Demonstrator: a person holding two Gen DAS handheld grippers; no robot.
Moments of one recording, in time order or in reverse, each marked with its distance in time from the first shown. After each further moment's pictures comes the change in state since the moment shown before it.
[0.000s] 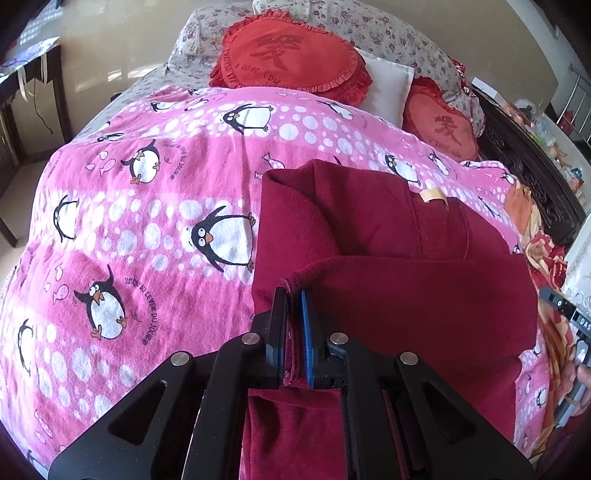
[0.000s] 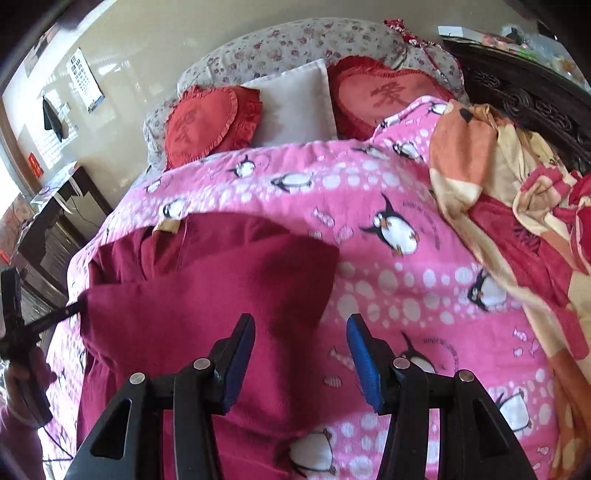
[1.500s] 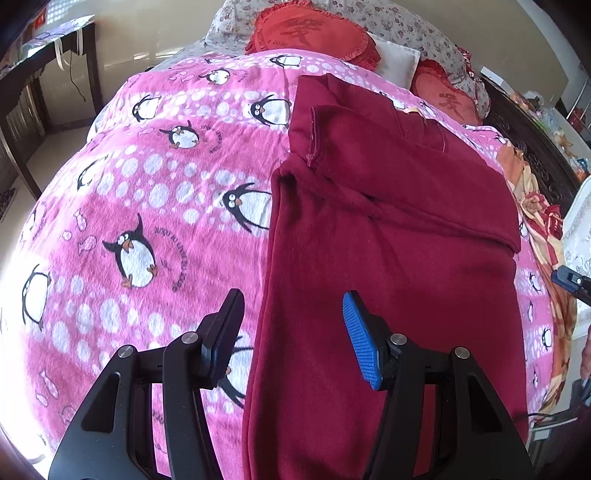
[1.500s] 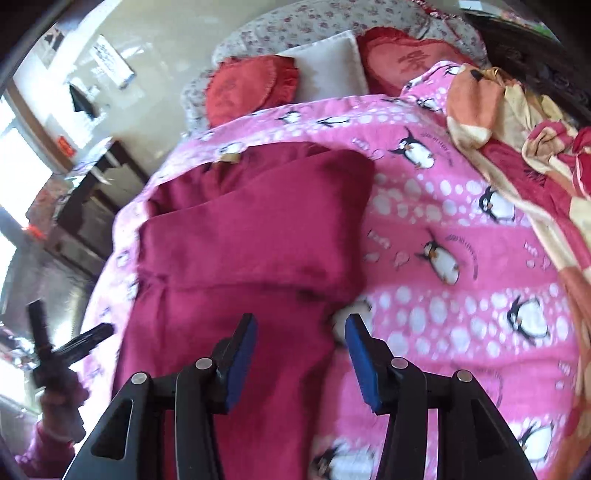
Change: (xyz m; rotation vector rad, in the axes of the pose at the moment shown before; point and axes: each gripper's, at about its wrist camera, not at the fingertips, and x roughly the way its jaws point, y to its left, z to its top) left arm -0.085 0.000 -0.147 -0.064 0.049 0.054; right arm -0.078 0.009 -0.087 0.009 0.152 0.171
